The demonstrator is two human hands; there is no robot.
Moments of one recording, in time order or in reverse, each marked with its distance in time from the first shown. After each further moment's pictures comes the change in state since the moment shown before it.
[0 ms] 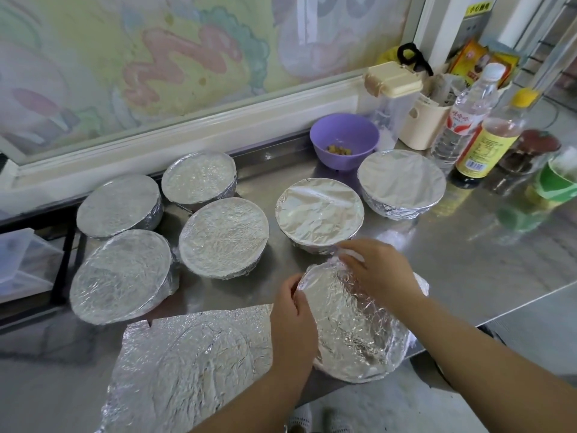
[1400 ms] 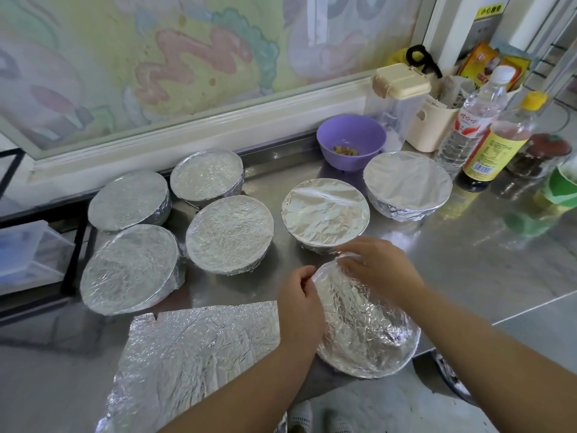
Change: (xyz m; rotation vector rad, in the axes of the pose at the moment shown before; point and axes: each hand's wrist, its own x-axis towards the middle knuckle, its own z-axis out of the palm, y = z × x) left_hand 0.014 0.013 0.008 0.015 -0.016 -0.025; right_hand 0.011 0.003 -0.005 -0.073 -0.148 -0.083
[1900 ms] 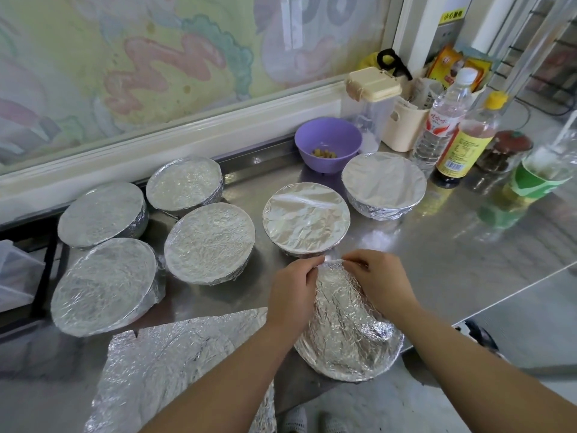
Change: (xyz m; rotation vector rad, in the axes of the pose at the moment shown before) left_hand 0.035 0.007 0.008 0.293 -0.192 0.411; right_hand -0.022 0.023 0.014 0.203 0.162 0.266
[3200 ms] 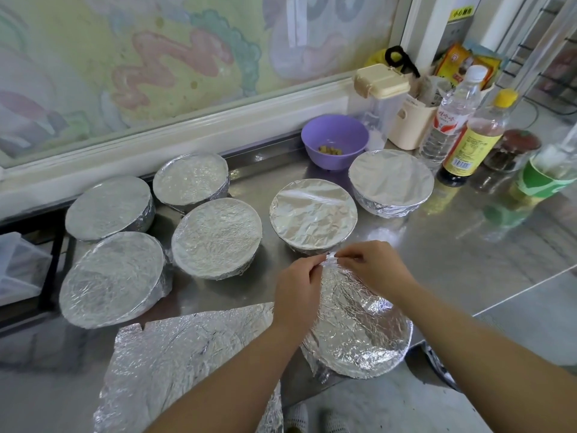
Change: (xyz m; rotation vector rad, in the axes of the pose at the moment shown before) left_hand -0.008 -0.003 0.000 -0.037 0.045 -0.038; right_hand 0.018 -0.015 0.000 -0.053 -0.170 -0.056
